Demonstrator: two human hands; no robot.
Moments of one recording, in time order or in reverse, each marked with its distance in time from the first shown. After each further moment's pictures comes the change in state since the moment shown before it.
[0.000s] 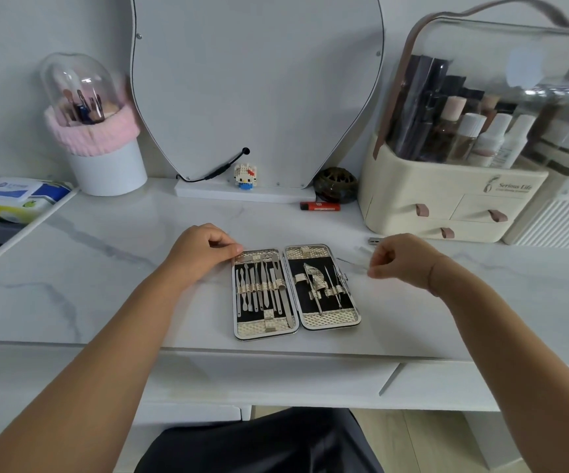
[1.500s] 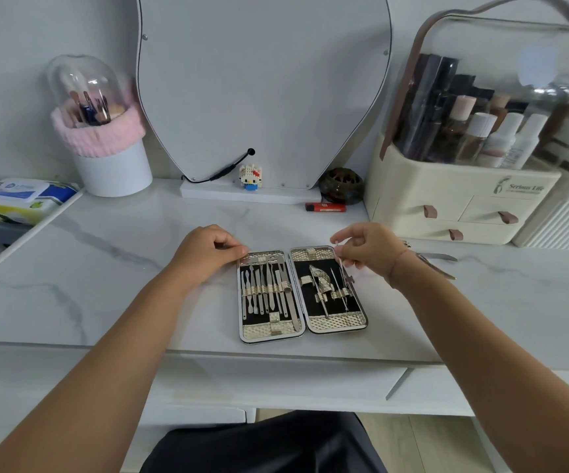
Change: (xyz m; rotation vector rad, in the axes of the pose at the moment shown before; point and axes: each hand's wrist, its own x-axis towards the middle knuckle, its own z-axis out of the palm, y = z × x) left_hand 0.000 -0.001 0.000 -0.009 0.008 -0.008; right_hand 0.026 -0.034 0.030 0.420 0.049 -0.034
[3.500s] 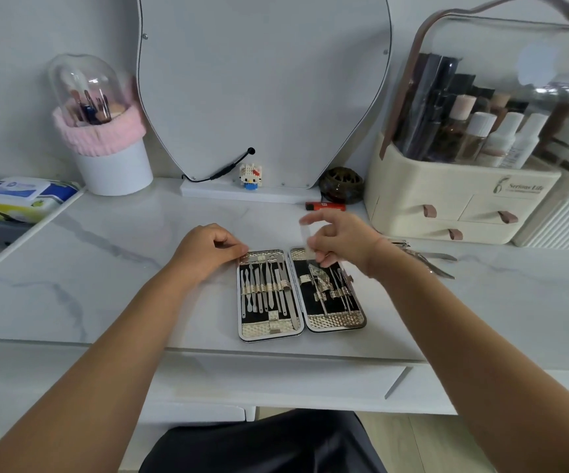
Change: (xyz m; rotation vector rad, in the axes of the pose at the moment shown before) left_hand 0.000 0.000 0.000 0.003 0.000 -0.004; right_hand 0.008 -0.030 0.018 0.161 -0.219 -0.031
